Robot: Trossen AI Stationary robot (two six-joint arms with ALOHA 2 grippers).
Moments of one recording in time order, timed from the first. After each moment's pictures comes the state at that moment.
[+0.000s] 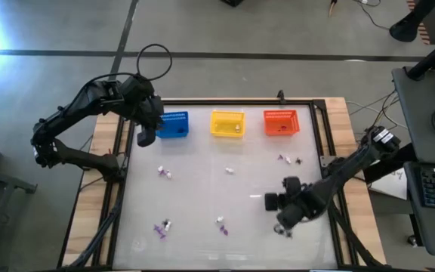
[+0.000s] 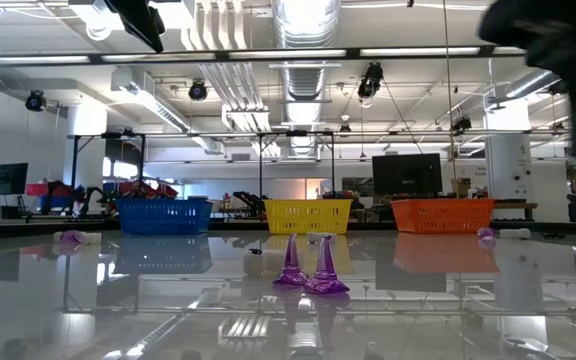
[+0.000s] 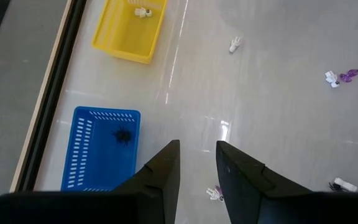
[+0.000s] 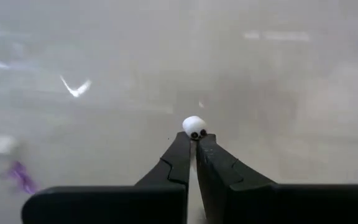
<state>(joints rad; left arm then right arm) 0.46 1.21 1.53 -1.34 0.15 0.26 0.63 1.51 1.02 -0.96 0.28 2.15</state>
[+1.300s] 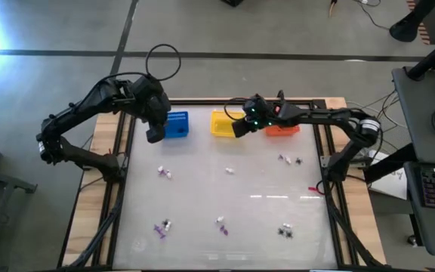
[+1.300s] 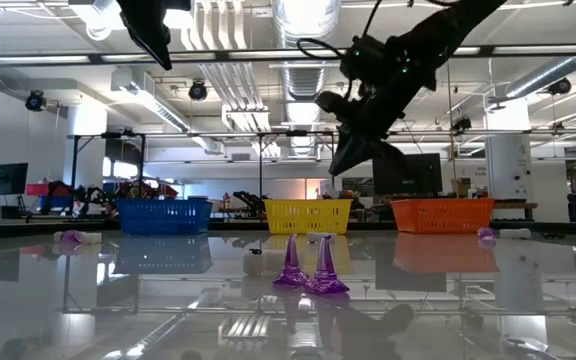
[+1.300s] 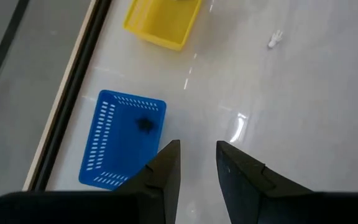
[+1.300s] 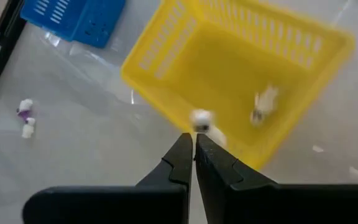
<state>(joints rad) 0.46 1.28 1.53 -1.32 0.02 0.17 -0.48 1.66 1.09 -0.26 -0.13 0.63</state>
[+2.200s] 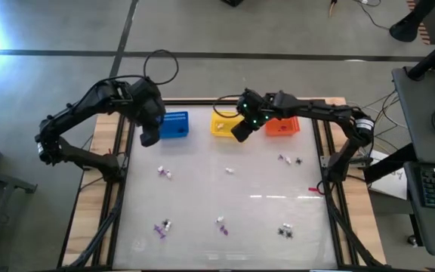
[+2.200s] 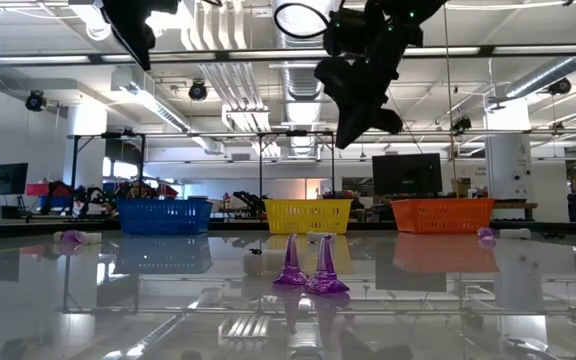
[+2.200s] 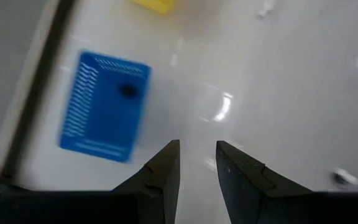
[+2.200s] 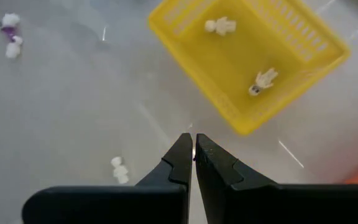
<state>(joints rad) 0.46 1.26 1.53 -1.46 0.08 0.11 -0.40 1.70 1.42 -0.80 -0.14 0.41</state>
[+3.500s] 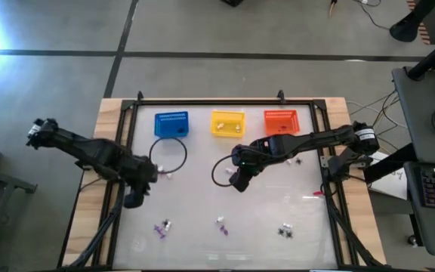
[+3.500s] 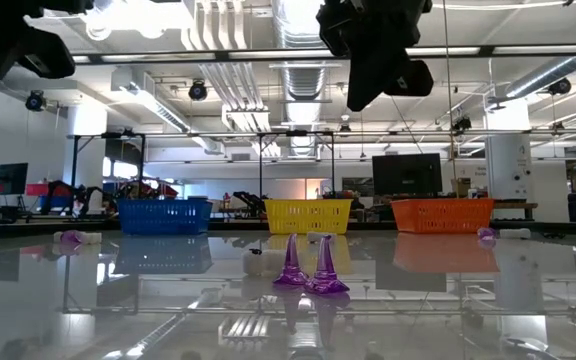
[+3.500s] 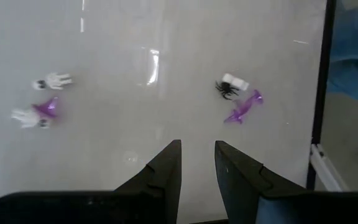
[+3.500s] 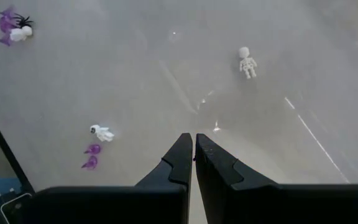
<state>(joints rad) -0.36 1.01 0.94 -1.12 0.16 -0.49 0.07 1.68 1.43 -0.86 -0.07 0.76</state>
